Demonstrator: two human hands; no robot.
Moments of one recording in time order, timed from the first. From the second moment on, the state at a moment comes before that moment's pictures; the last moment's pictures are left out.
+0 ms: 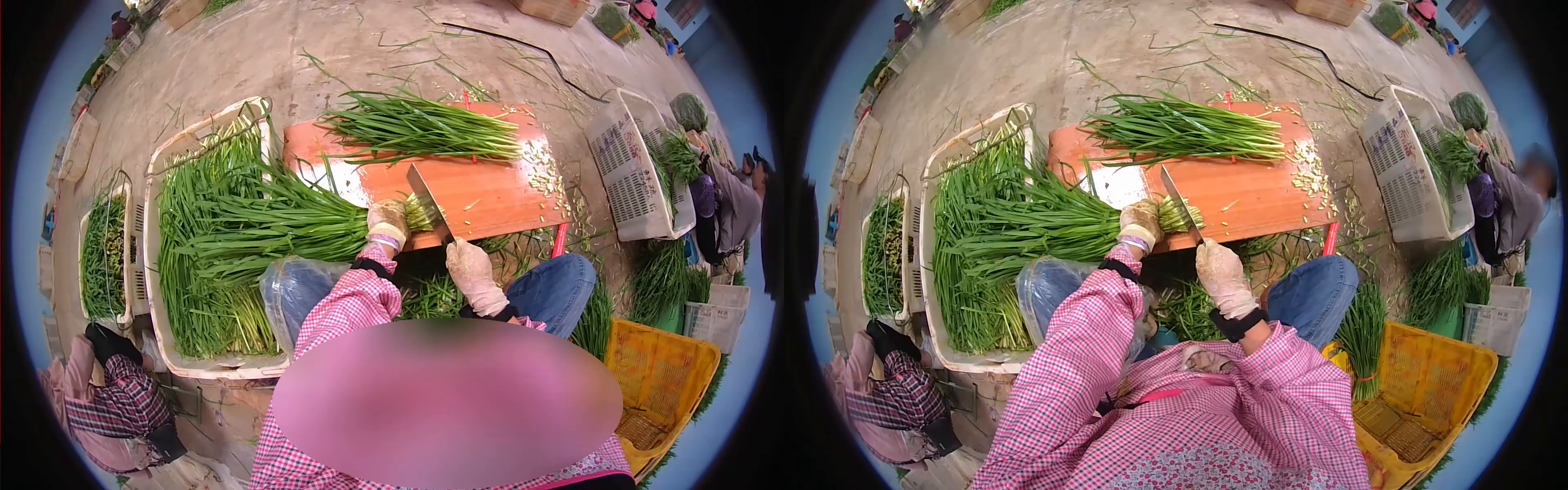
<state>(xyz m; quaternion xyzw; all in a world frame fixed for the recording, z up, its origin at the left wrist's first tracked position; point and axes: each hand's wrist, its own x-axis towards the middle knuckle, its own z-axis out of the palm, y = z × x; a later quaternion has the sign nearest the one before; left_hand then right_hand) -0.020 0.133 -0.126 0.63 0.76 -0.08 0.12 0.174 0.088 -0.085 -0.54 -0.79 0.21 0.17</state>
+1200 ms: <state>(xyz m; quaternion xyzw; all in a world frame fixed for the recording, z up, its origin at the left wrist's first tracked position) -0.072 0.064 0.023 0.71 0.62 0.28 -0.17 0.226 0.165 -0.081 -0.56 -0.81 0.13 0.13</state>
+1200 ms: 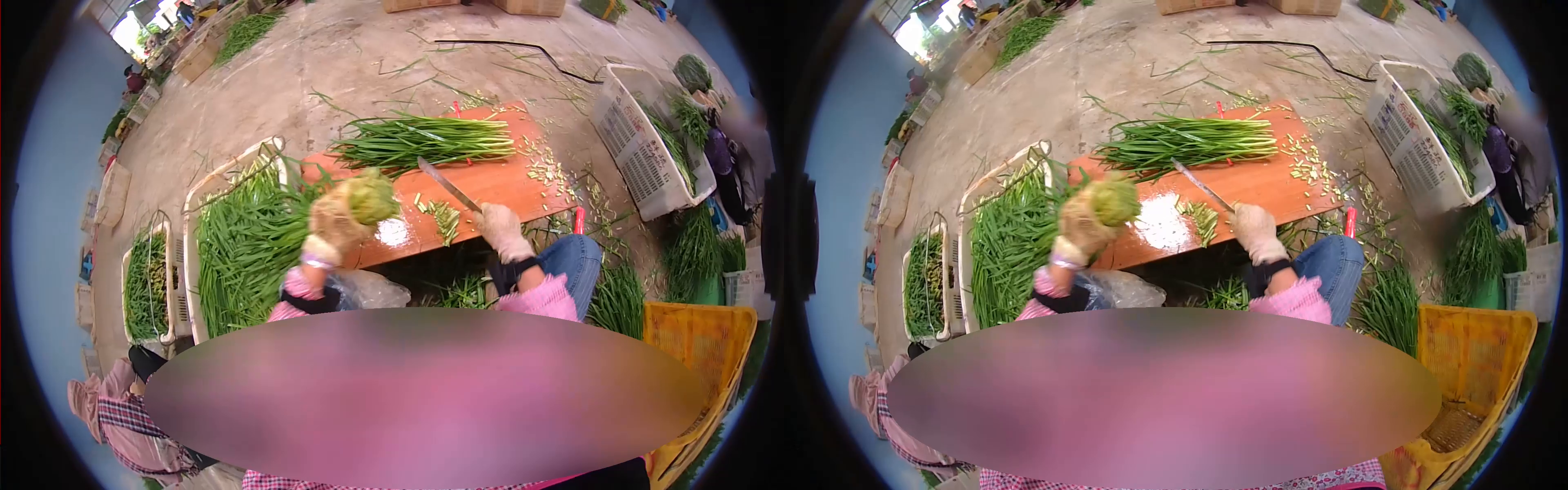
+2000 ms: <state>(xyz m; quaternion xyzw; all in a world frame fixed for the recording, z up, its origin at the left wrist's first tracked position) -0.073 -0.472 -0.031 0.36 0.89 -0.06 -0.26 0.225 0.185 -0.069 -0.45 -0.80 0.39 0.05</state>
